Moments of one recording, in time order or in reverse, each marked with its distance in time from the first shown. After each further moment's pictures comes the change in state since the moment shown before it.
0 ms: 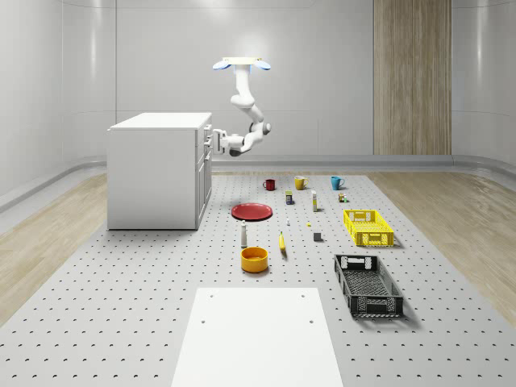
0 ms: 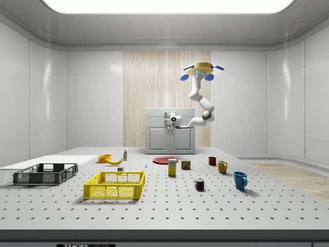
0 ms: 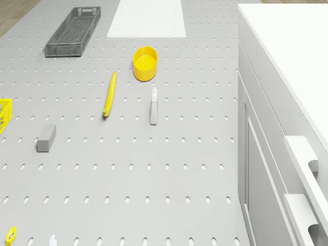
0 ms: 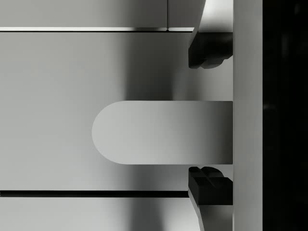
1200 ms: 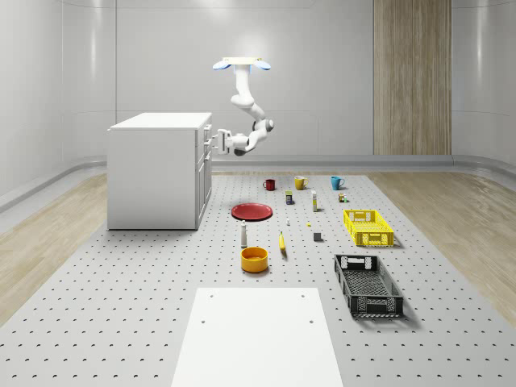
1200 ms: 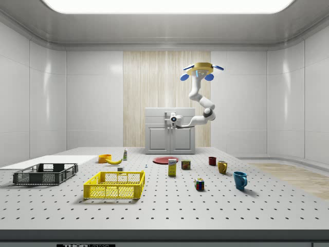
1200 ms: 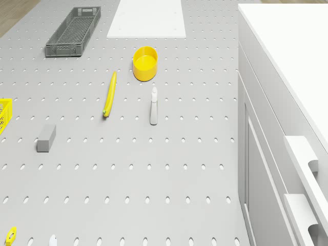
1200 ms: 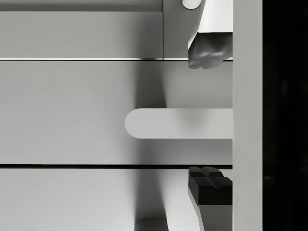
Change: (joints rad) arm 0.049 -0.092 -0.105 -0.028 -0.133 0.003 0.055
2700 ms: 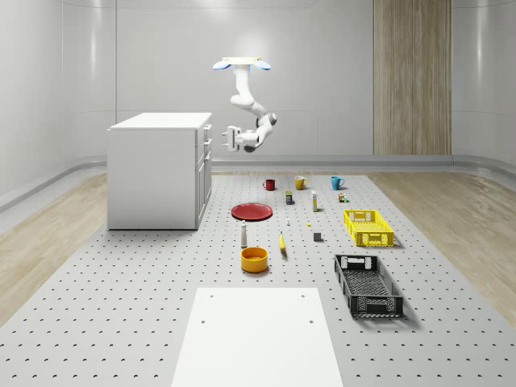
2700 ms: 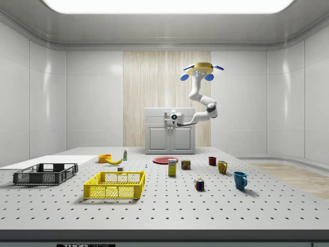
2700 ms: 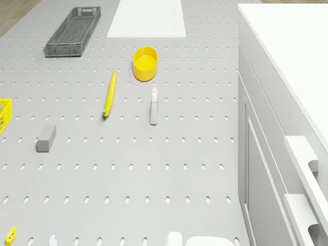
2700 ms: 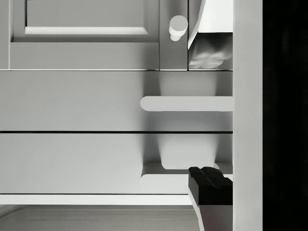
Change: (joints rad) arm -0.032 -0.146 -0.179 -0.056 -0.223 -0.094 0.061
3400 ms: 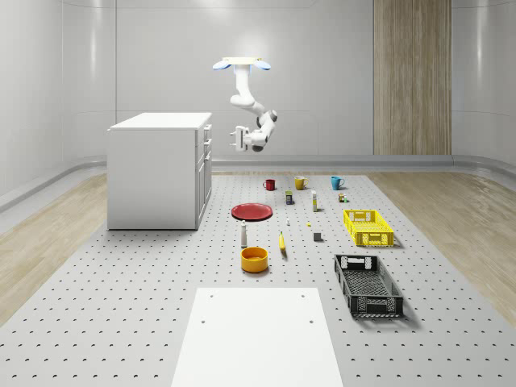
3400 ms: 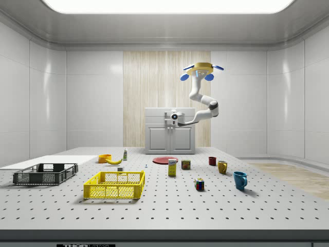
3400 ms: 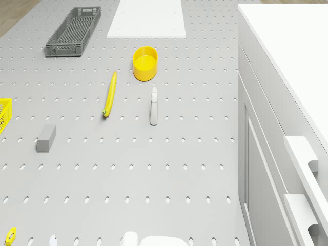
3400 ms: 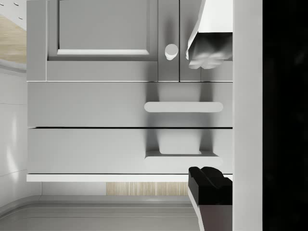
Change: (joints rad) arm -0.055 -0.057 -0.118 0.043 -0.143 -0.133 0.059
